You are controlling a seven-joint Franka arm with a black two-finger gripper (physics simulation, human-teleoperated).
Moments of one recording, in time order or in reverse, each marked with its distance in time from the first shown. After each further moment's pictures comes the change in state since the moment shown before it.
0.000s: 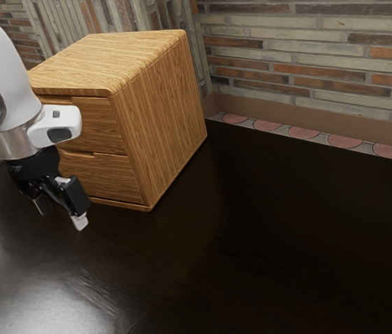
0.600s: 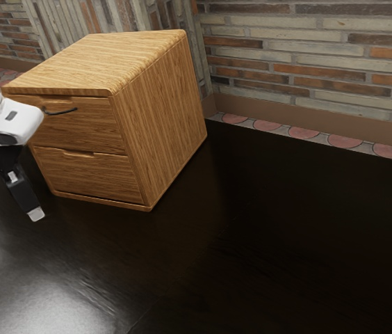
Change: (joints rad) arm 0.194 -0.034 -0.029 -0.007 0.029 0.052 0.591
